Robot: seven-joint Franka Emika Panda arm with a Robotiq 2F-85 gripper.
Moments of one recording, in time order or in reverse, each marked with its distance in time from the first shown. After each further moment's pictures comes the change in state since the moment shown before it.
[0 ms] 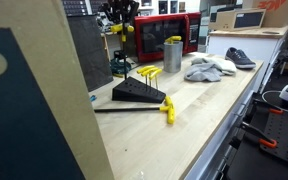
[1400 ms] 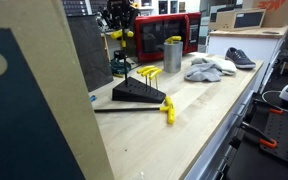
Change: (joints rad) arm 0.011 0.027 0.000 0.000 -0.007 0.002 0.000
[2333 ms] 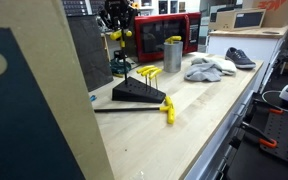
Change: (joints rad) arm 0.033 0.002 0.000 0.000 -0.078 0.002 0.000
